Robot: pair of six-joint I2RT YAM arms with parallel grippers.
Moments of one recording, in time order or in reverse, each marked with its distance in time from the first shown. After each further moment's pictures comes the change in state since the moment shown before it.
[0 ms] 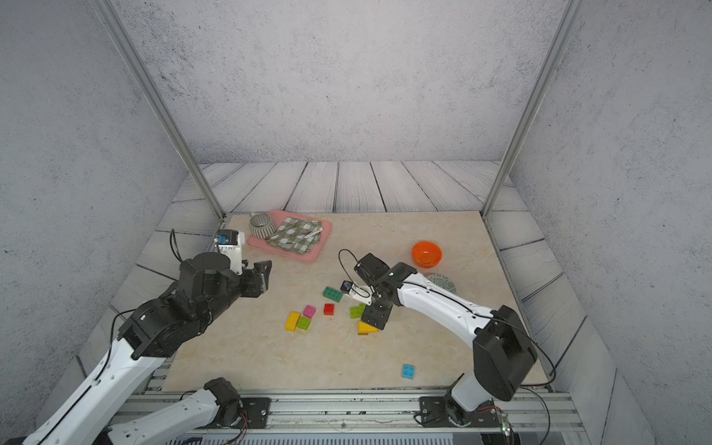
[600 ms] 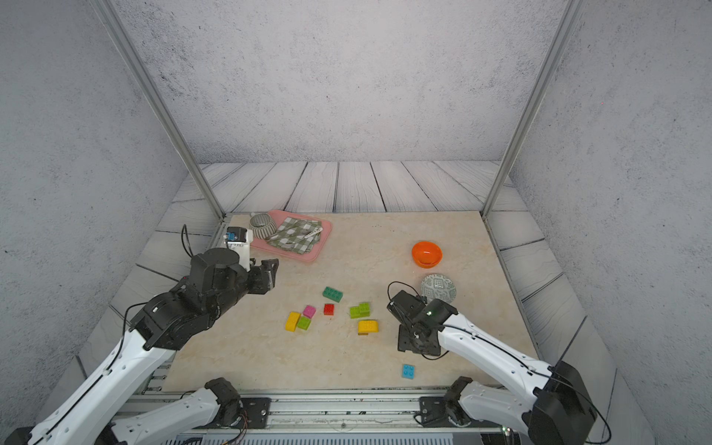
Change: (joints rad) left arm 0.000 0.047 0.000 0.033 0.031 -0.012; right arm -0.004 -0.392 -0.452 -0.144 0.086 1.308
